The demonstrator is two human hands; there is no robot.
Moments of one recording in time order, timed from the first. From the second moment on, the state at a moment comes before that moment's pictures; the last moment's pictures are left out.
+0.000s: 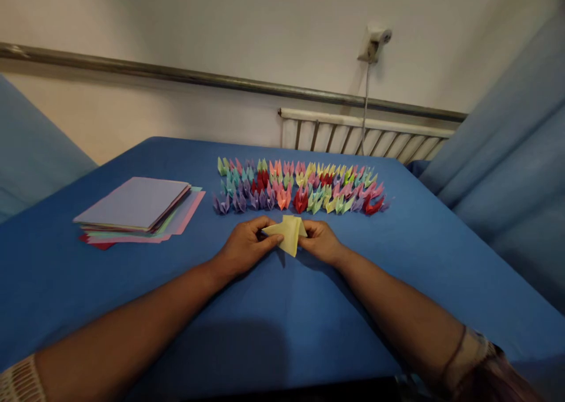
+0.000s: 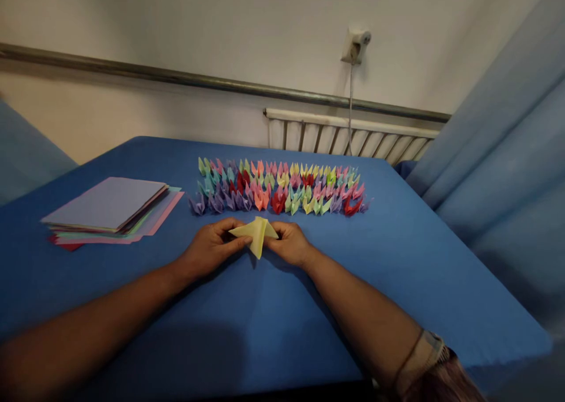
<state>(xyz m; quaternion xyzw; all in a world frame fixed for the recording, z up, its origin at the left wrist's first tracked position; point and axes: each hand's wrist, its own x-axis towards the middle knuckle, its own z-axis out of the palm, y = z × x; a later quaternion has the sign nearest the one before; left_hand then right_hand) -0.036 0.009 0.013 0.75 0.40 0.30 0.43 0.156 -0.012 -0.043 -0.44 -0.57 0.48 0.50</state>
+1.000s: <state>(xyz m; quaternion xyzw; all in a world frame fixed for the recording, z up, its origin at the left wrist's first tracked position) -0.032 0.007 0.009 0.64 0.36 0.42 0.53 0.156 -0.021 -0.037 -0.38 -0.55 0.55 0.51</state>
